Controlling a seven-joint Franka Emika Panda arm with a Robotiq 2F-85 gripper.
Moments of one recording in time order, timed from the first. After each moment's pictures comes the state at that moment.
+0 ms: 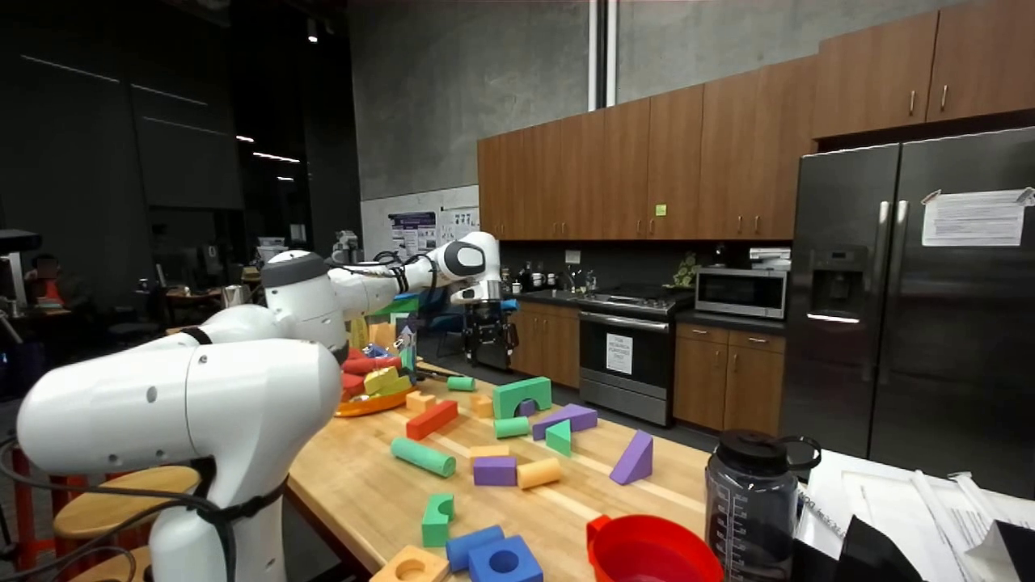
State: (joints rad) arm 0.94 1.50 -1.75 -1.21 1.32 1.25 2.61
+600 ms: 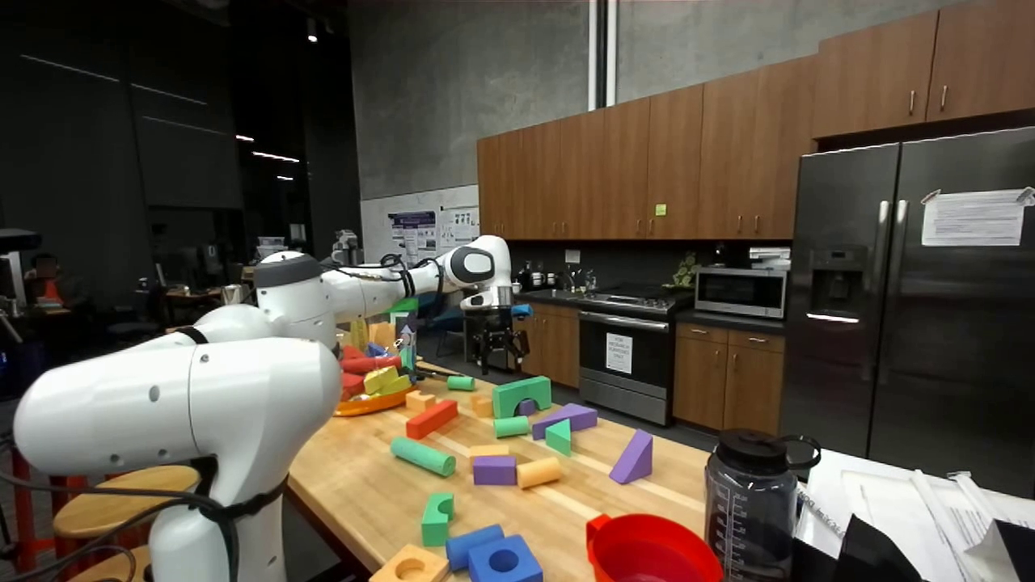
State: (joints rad) arm 0.98 1.50 -1.72 -1.36 1.30 1.32 2.60
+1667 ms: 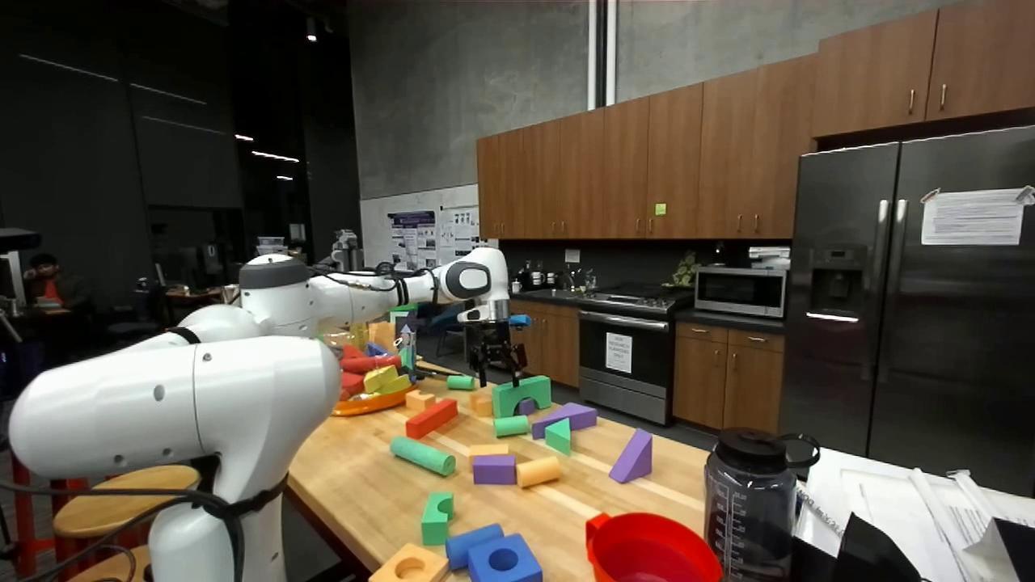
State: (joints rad) arm 1.06 1.49 -1.64 -1.50 1.32 1.46 2.60
